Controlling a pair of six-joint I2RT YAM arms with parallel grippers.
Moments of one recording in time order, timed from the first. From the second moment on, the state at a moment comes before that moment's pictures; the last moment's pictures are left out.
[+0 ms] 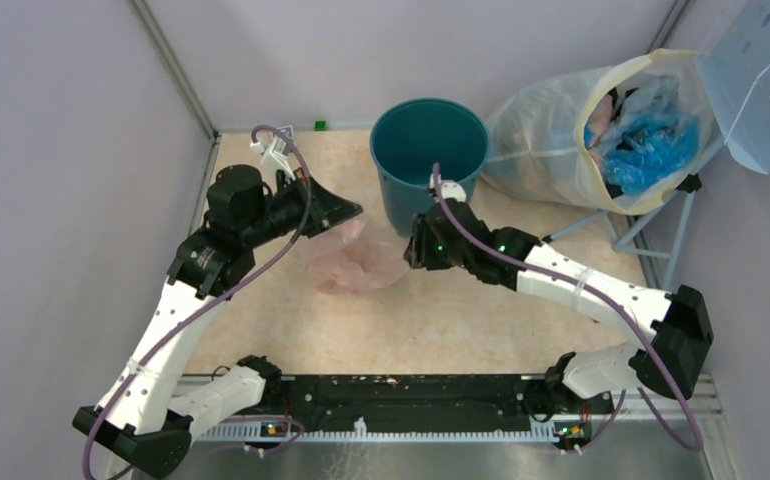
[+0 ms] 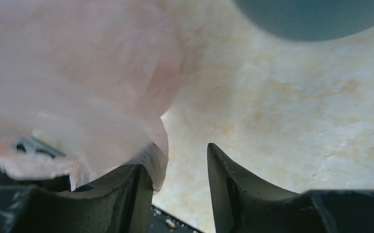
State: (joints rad) left arm -0.44 0.97 1.23 -0.51 0.40 -0.87; right arm 1.00 1.34 1.14 -0.50 0.22 0.71
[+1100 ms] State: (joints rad) left arm -0.44 1.07 1.19 -0.42 0.43 -1.05; right arm 1.05 1.16 1.25 -0.92 0.22 1.69
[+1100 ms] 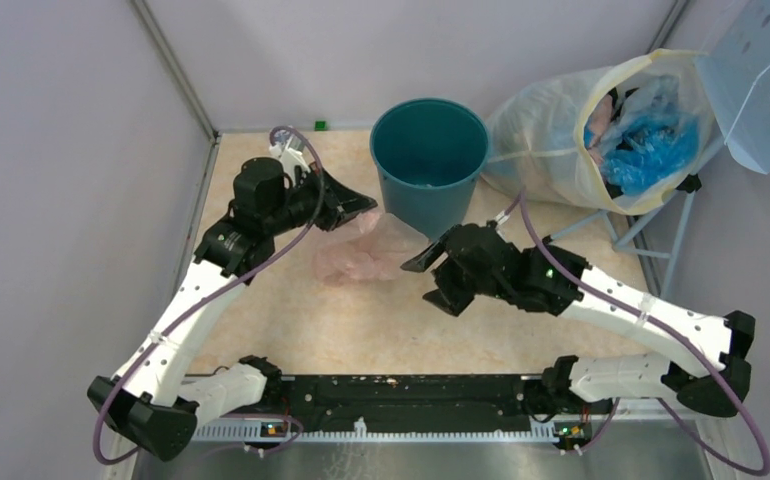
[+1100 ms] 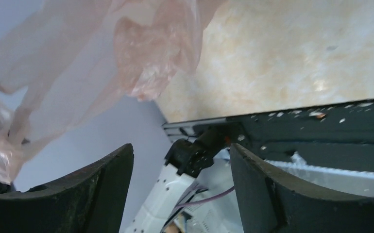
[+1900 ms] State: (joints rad) left arm -0.44 1.14 1.23 -0.51 0.64 -0.95; right arm 1.17 1.31 1.07 -0.38 0.37 1.96
